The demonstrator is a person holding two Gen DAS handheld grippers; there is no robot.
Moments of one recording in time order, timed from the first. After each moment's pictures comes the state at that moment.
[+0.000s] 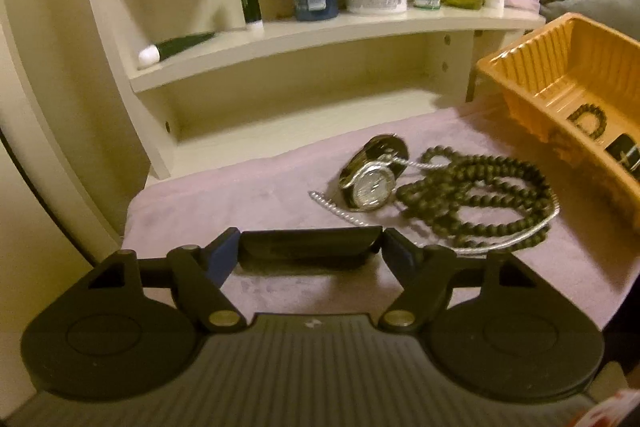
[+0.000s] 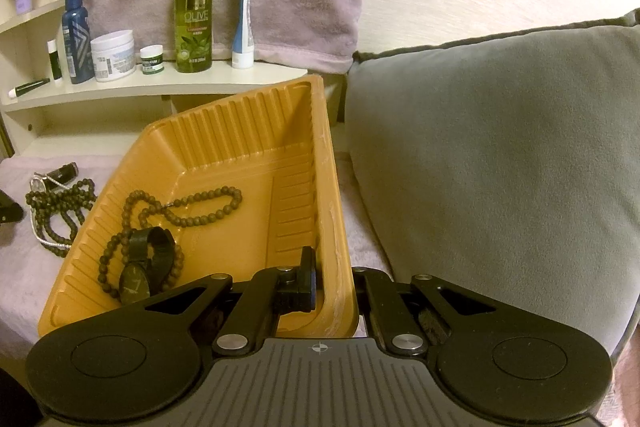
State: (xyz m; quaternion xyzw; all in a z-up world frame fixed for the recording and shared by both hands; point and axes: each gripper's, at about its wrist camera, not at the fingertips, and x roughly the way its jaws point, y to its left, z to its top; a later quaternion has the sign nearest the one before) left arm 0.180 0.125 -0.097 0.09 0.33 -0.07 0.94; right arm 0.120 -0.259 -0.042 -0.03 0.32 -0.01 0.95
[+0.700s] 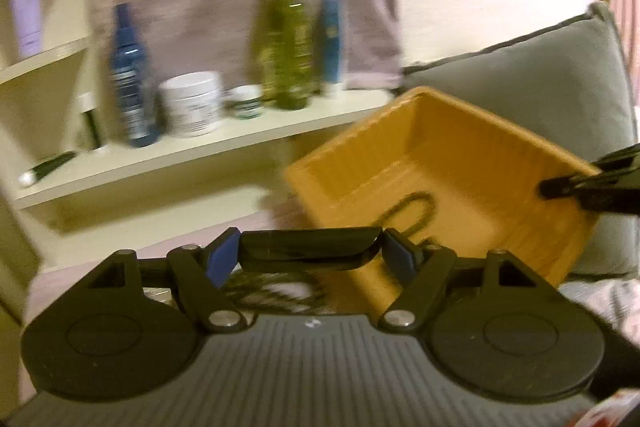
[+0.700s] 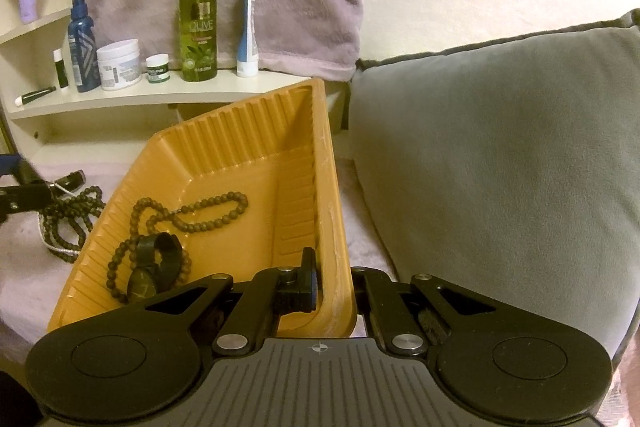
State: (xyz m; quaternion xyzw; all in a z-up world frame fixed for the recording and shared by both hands) left arm 0.146 -0.005 -0.029 0.06 0.27 -0.20 0.94; right arm 0.114 -0.257 -0.039 -0.02 0.30 0.00 0.95
